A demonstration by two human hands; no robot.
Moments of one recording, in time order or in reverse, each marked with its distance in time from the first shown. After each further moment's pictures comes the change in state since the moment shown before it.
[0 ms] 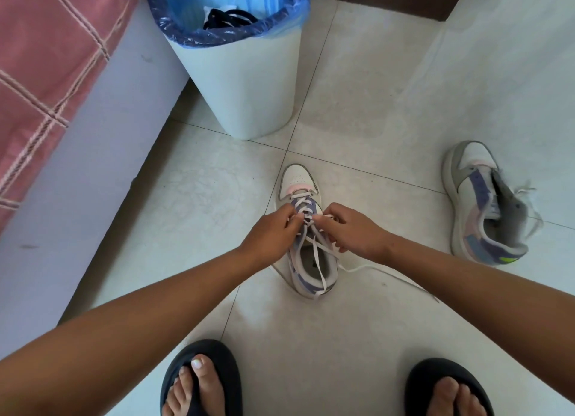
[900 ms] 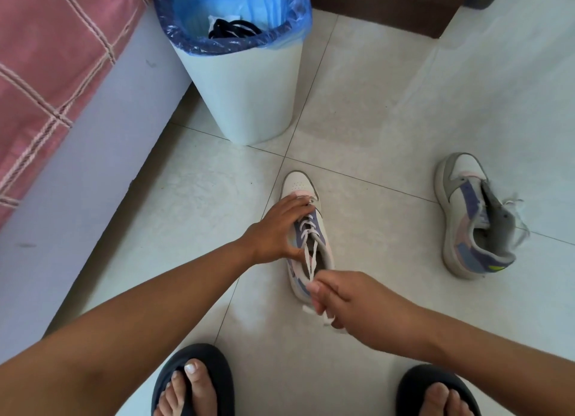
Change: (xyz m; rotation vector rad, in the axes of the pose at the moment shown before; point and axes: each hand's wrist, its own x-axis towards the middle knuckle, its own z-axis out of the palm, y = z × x) left_hand 0.044 -0.044 0.012 0.235 -0.086 0.466; right_hand -0.109 -0.047 0.008 -0.157 -0.248 -0.074
